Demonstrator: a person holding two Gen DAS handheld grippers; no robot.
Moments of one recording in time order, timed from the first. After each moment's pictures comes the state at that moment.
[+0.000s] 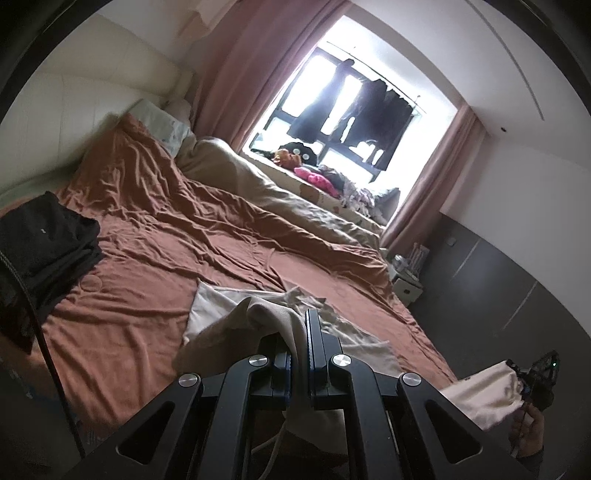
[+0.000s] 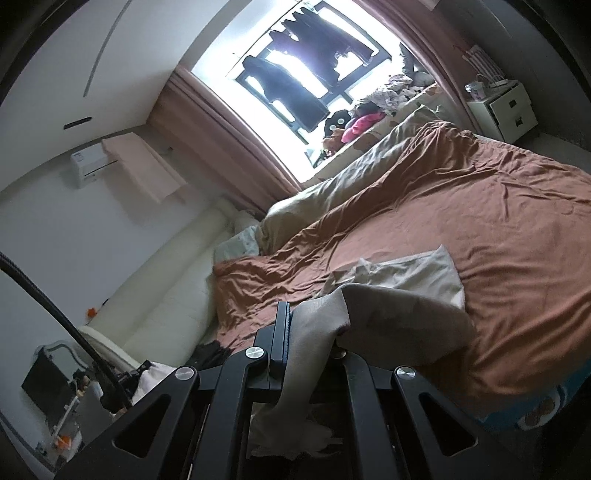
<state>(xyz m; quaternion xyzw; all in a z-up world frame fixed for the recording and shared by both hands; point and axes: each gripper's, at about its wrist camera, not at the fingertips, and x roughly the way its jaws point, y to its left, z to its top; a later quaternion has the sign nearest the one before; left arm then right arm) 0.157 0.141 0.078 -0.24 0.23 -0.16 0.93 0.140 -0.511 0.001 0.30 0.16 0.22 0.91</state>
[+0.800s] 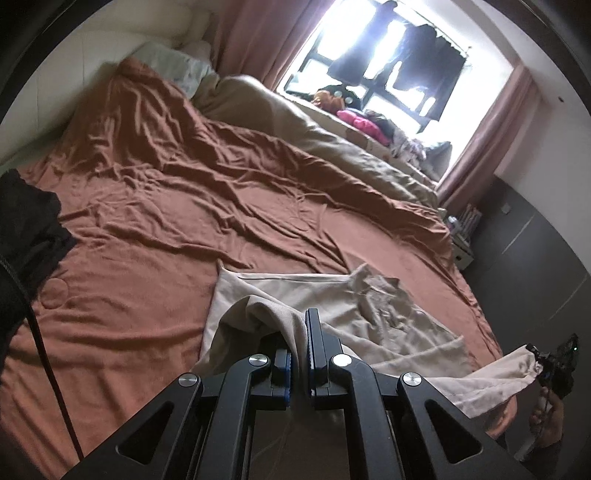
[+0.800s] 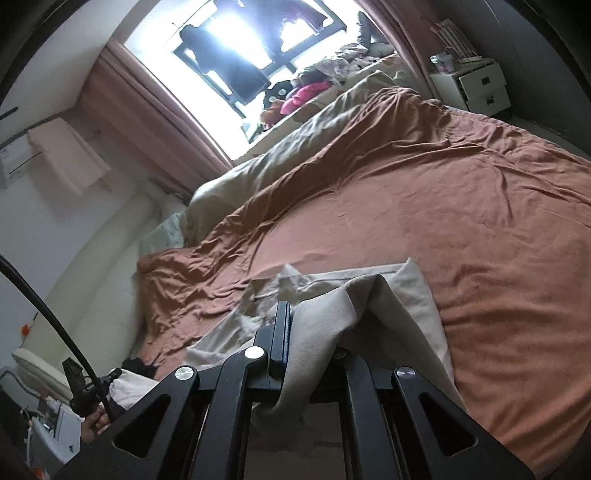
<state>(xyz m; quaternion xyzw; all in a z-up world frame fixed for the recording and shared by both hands) 0.381 0.128 -0.022 -0.21 0.36 -0.11 0.90 0.359 -0.464 -0.002 0.28 0.25 0.13 0.92</state>
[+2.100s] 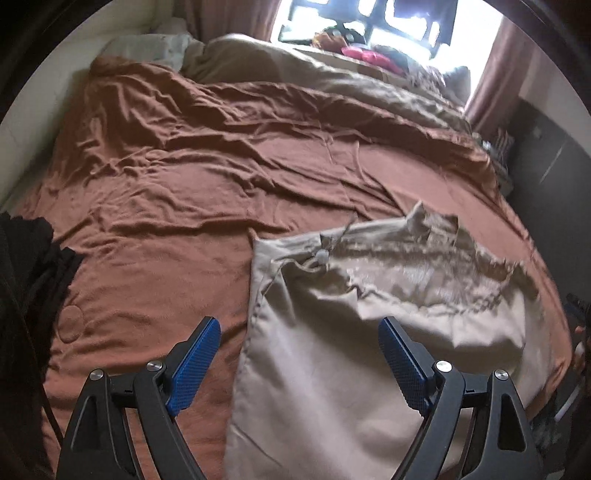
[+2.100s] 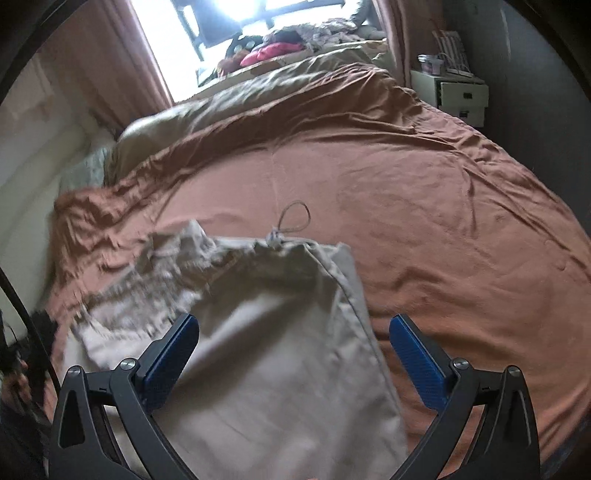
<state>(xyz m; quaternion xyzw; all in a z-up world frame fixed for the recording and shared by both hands) 0.434 0.116 -0.070 -0.07 0.47 -0.09 0.88 0.382 -0.395 0.012 0.13 0.36 0.02 0.92</state>
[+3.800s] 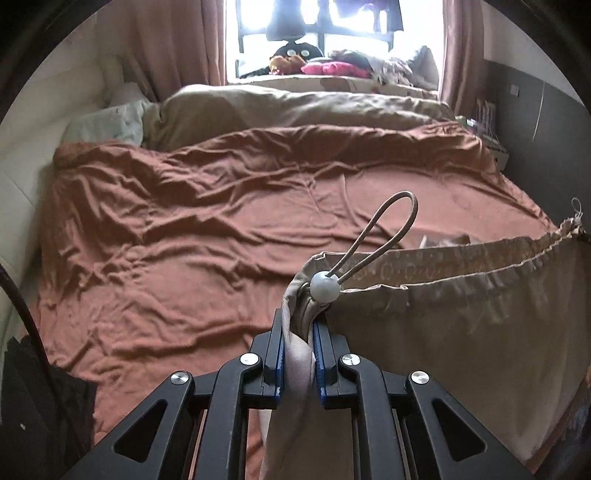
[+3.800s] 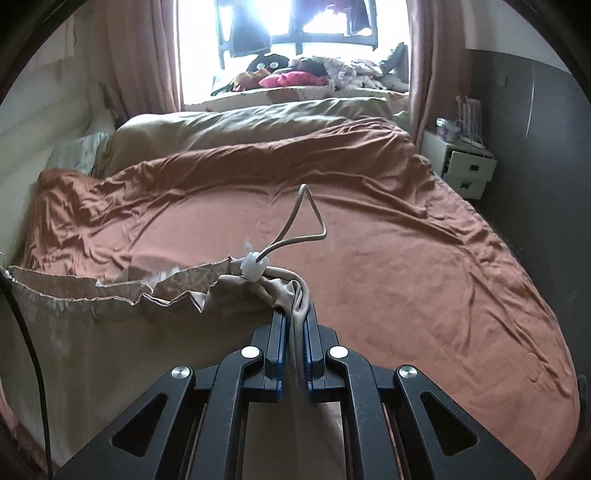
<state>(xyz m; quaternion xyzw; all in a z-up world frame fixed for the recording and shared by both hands) 0.525 0.072 -0.031 0.05 0.40 -0.10 0.91 0.467 -0.359 0.042 0.03 0.30 -0.01 0.95</state>
